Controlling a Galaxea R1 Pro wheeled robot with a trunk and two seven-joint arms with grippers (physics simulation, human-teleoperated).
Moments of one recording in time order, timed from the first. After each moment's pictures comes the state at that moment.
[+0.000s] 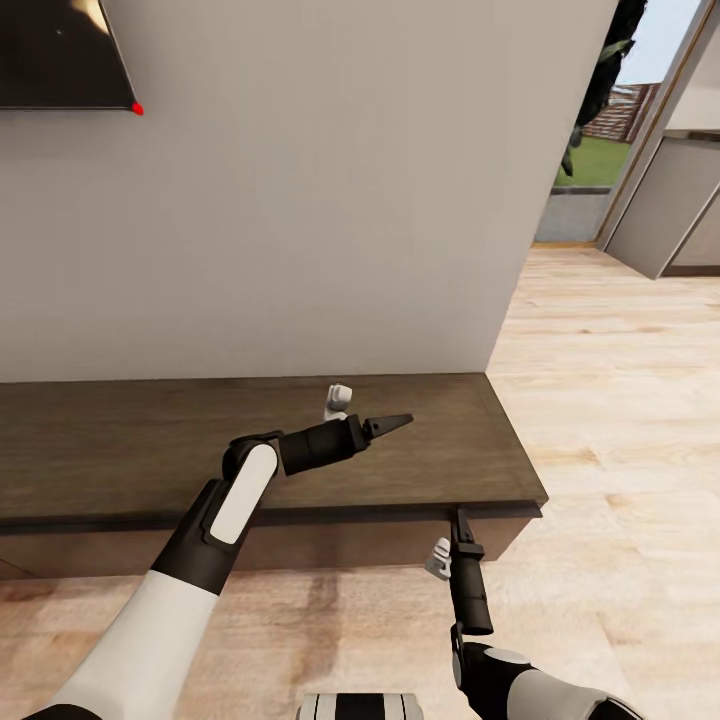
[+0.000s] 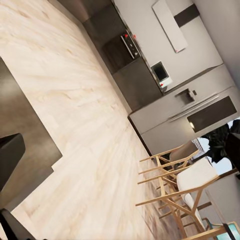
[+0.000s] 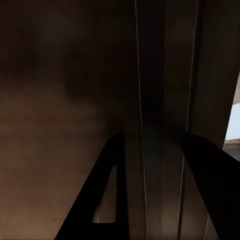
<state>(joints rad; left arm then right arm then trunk) -0.75 -0.09 -0.25 -1.24 0.82 0.84 -0.59 -0.66 0.10 0.64 -0.04 0.85 0.05 -1.22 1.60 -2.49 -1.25</state>
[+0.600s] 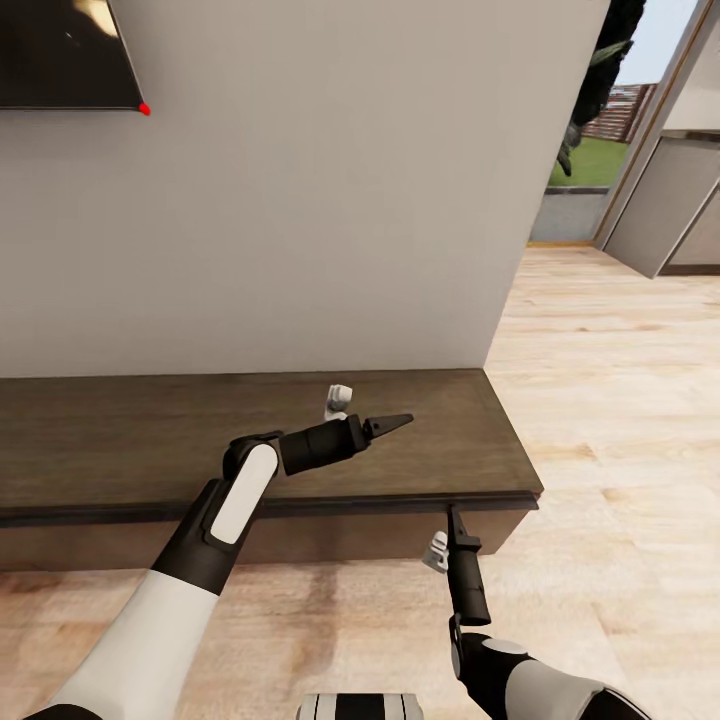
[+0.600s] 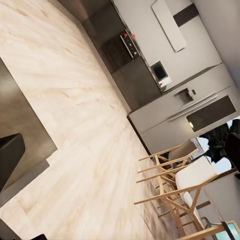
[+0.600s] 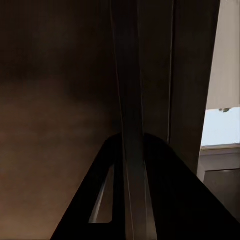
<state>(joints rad) -0.75 -0.09 -0.25 -1.24 0.82 0.84 -0.59 -0.68 0.10 0.66 -0.04 0.85 0.05 -1.21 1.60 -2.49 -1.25</state>
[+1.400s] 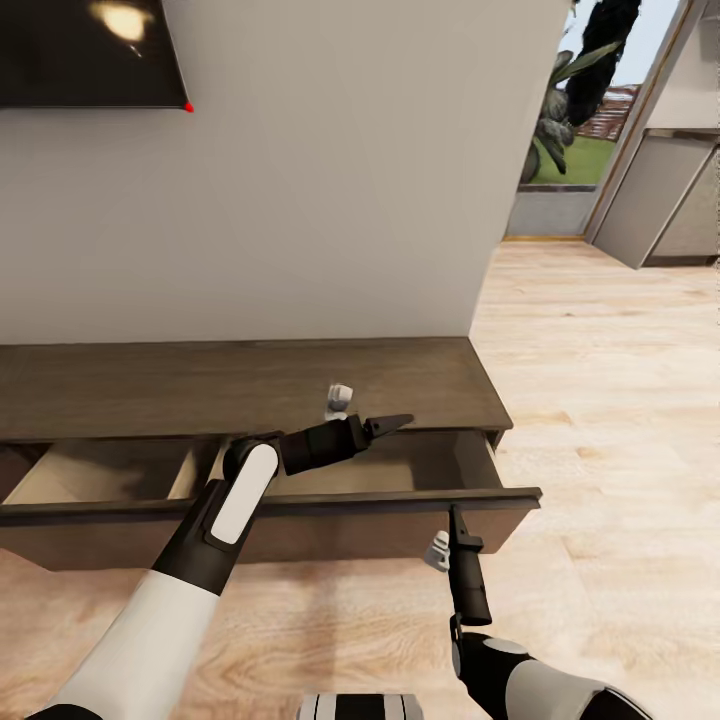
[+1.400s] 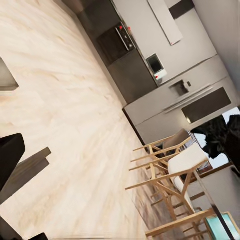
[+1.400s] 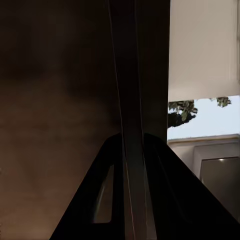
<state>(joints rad) -0.75 -0.09 -0.25 -1.24 0.82 0.84 -0.59 -0.68 0.10 0.64 -0.04 0.85 0.05 -1.21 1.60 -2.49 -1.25</state>
